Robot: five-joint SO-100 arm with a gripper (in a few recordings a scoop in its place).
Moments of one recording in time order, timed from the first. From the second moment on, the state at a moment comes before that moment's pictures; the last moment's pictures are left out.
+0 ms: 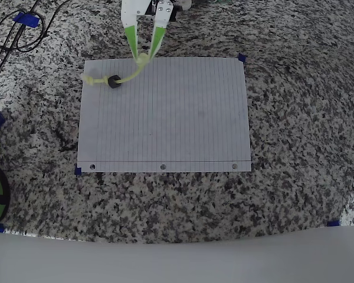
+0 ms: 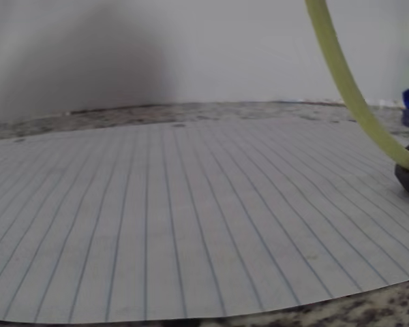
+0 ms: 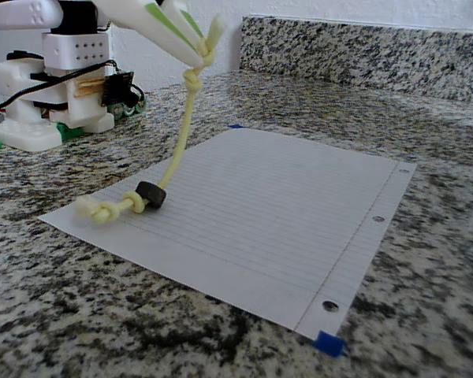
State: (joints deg) arm 2.3 185.5 168.8 51.9 11.4
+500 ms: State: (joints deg) arm -6.1 181.1 176.4 41.1 34.0
